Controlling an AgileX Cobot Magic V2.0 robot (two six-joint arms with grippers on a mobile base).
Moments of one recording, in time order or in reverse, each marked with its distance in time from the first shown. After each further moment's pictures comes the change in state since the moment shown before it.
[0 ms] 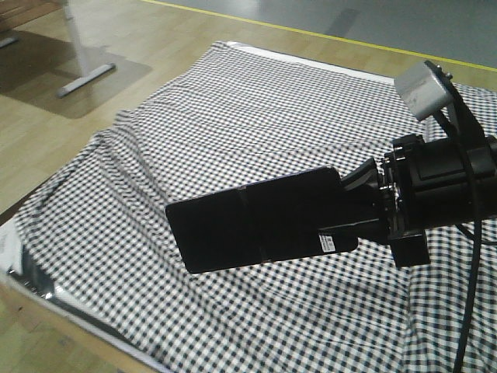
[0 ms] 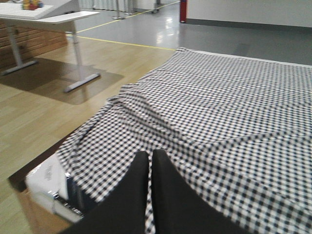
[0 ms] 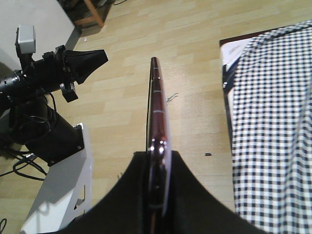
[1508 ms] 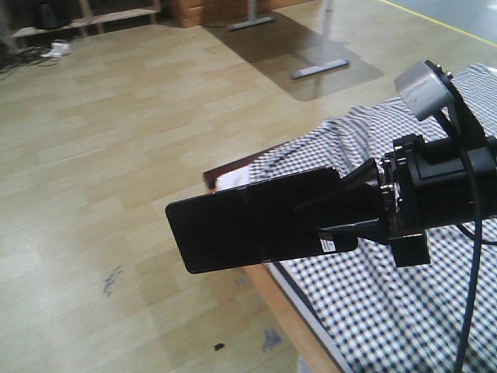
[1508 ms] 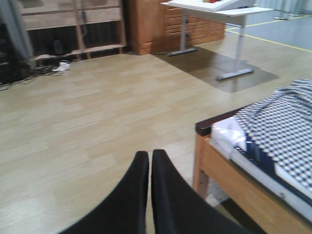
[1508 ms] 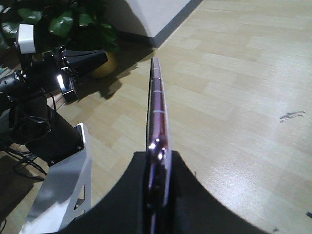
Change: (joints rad) left arm 0.000 0.000 0.000 0.000 0.000 0.000; right arm 0.000 0.000 0.000 0.000 -0.001 0.000
